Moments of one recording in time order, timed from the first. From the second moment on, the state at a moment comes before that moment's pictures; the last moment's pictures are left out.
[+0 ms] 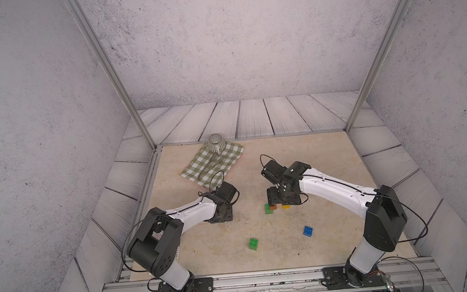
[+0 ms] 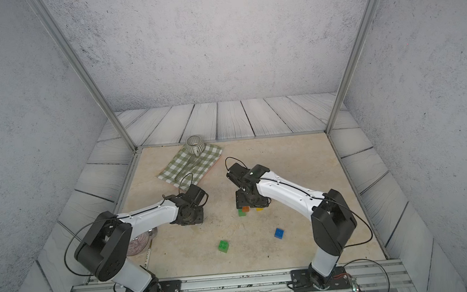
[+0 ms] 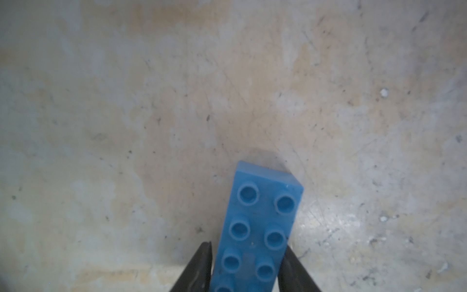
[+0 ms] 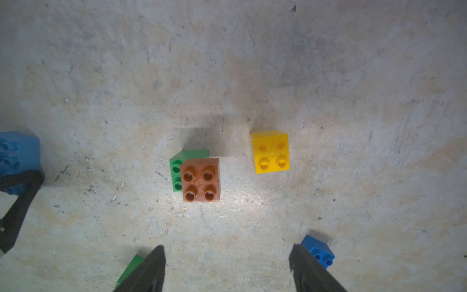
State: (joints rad) left arm -0.61 1.59 0.83 -0.57 -0.18 -0.55; right arm 0.78 1.67 1.39 -1.10 0.11 0.75
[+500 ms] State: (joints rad) left arm -0.65 1.59 0.83 -0.58 -0.20 -0.54; right arm 0.78 1.64 1.34 -1.07 0.10 0.76
